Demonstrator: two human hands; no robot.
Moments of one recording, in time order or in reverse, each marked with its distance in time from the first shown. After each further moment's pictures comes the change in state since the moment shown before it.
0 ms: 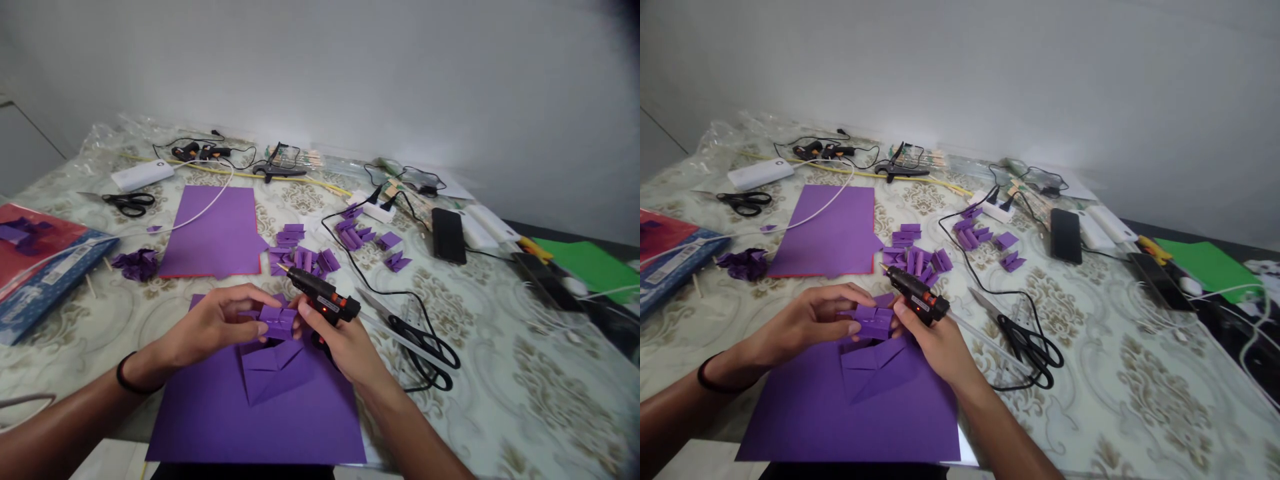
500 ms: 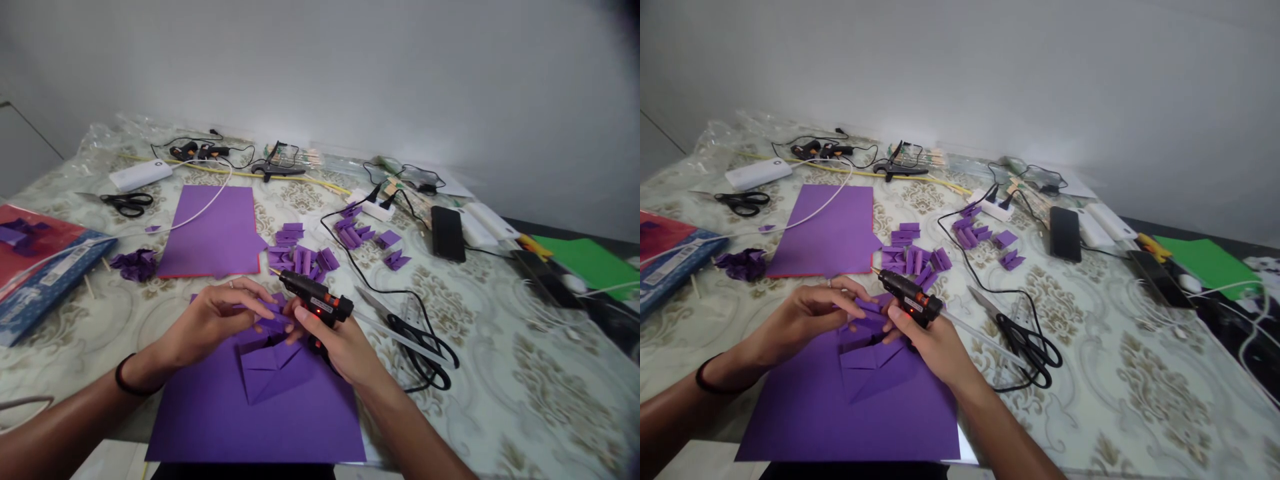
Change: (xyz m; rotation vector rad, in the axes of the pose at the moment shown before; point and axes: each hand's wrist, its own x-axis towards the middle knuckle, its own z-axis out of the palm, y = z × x) left_hand 0.002 0.003 0.001 0.110 0.085 0.128; right_hand 0.000 0.008 0.001 0.108 -0.084 0.006
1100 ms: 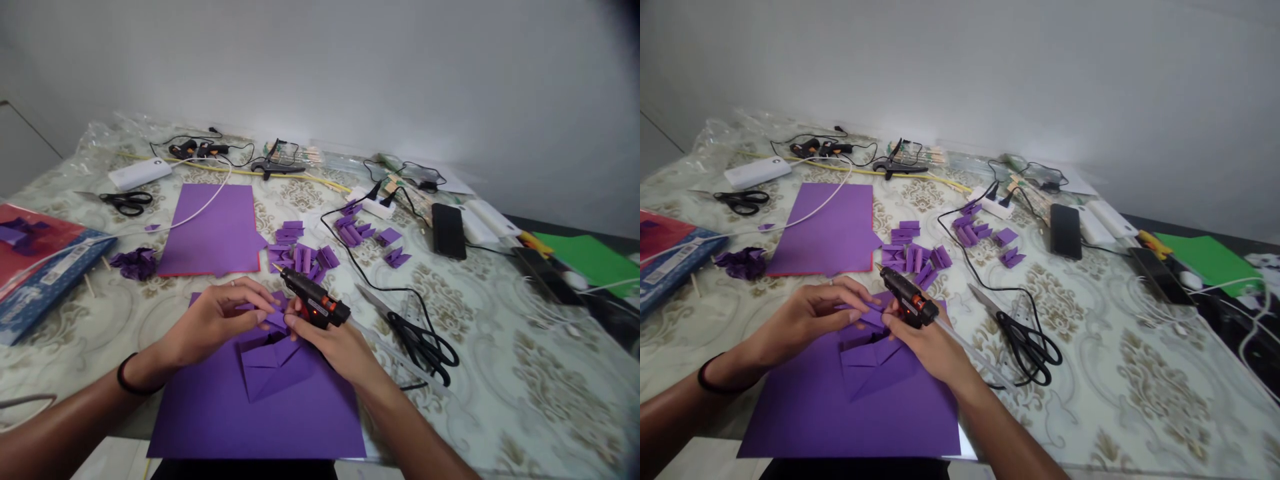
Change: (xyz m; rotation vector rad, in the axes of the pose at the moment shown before) left_hand 0.000 -0.001 0.002 0.011 -0.031 -0.007; right_hand 0.001 -0.018 0.009 -0.124 0.022 0.012
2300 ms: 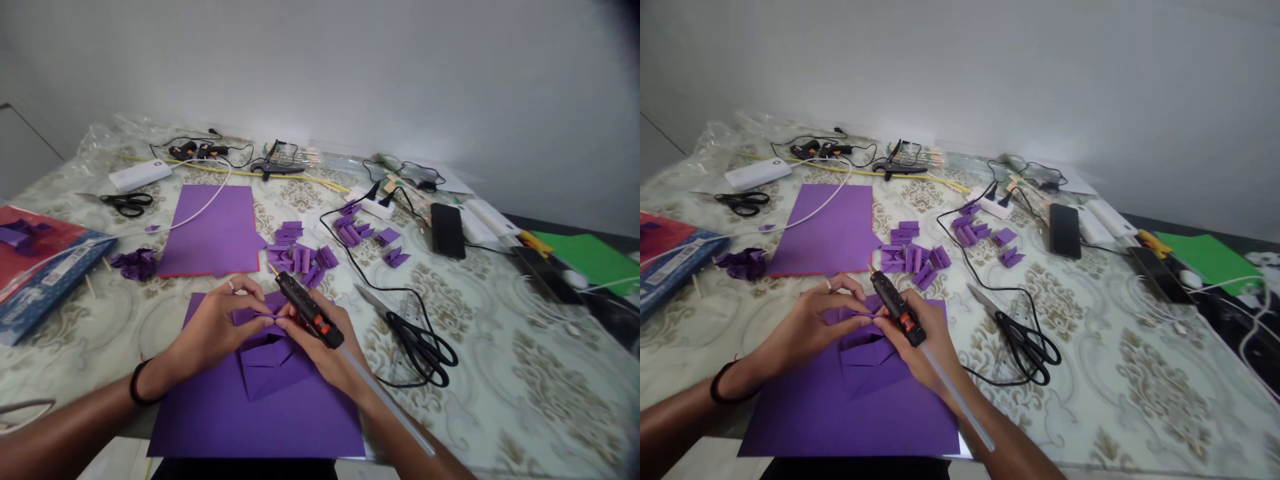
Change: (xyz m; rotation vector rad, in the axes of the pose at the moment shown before) left_hand -0.002 -0.014 0.006 0.588 0.176 0.275; right_hand -0.003 0.005 0.009 -0.201 0.138 -0.279
